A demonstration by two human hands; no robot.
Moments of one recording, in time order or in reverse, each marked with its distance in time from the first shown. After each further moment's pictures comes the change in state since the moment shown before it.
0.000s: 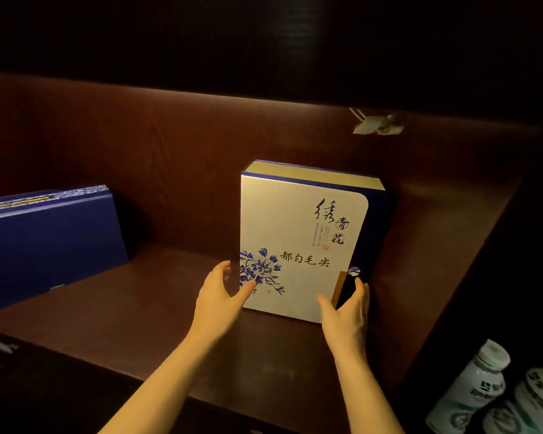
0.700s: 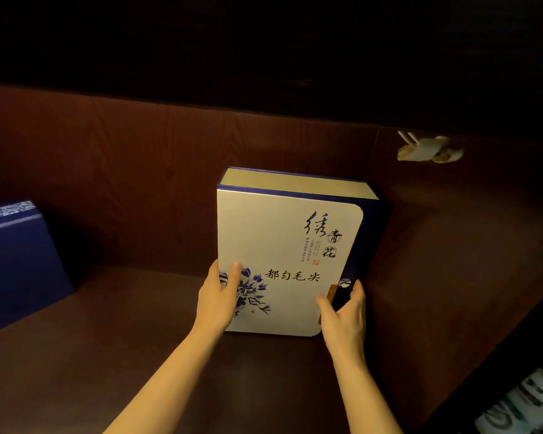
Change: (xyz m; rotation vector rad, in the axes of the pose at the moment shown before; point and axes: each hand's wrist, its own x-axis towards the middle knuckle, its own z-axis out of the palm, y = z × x) left_hand 0.085 -0.008 0.047 -0.252 -0.132 -0.065; right_hand 0.038 0.000 0.020 0.048 0.136 0.081
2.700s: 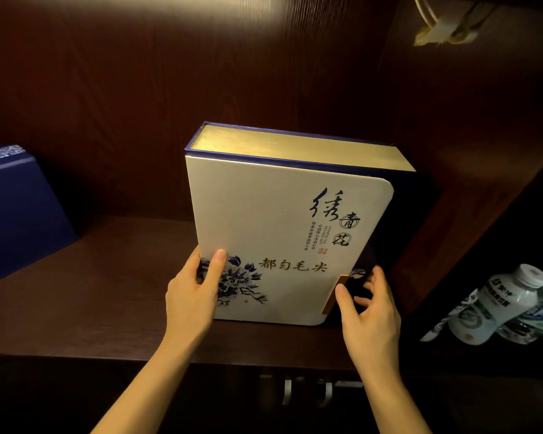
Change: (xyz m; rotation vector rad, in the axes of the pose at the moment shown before) left_hand -0.120 -0.011 -0.067 0.050 0.081 0.123; right_hand -0.120 0.029 -0.070 -0.189 0.045 -0.164
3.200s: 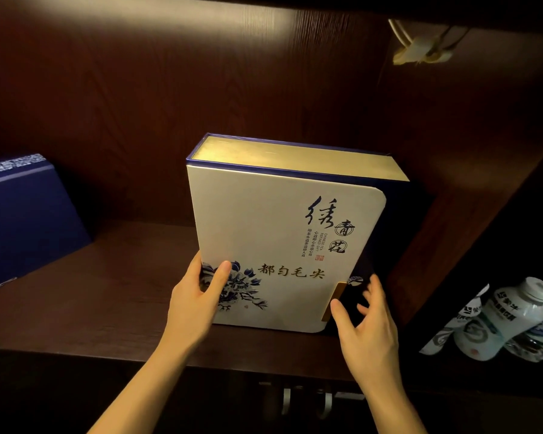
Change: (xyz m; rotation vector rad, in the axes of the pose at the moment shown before) left_hand -0.002 0.000 -0.003 0.007 -0.113 -0.010; right_hand 0.000 0.002 -0.008 -0.012 -0.127 -0.013
